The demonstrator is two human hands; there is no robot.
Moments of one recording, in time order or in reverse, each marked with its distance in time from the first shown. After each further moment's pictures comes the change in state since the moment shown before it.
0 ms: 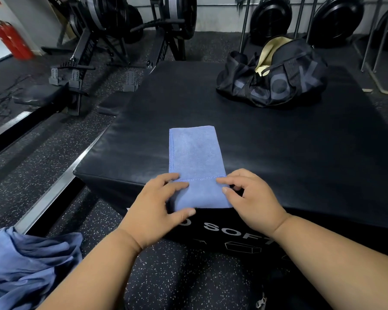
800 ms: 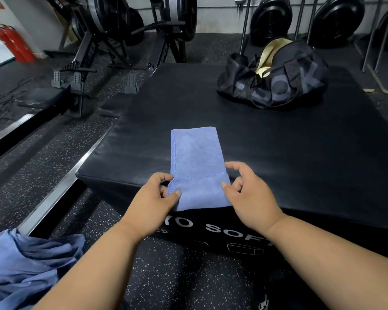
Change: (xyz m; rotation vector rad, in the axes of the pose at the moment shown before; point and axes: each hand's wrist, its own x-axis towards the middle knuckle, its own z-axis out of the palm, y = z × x) left_hand 0.015 0.004 -0.005 -0.358 0.033 -0.423; right_hand 0.005 -0.010 0.005 0.015 0.034 0.197
